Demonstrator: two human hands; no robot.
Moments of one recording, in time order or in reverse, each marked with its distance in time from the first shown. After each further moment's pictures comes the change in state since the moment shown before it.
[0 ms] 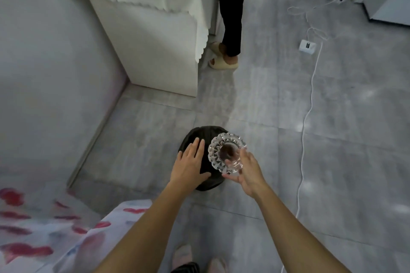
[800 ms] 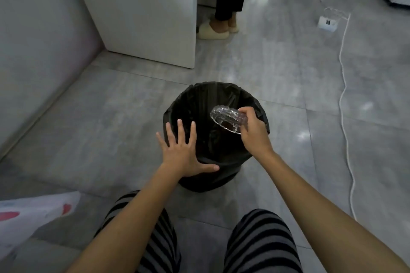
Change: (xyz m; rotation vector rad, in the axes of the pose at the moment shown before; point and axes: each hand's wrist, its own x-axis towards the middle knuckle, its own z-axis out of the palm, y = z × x) left_hand 0.158 -0.125 0.301 0.138 0.020 -0.164; right_hand 0.300 0.169 -0.067 -1.000 0.071 -0.931
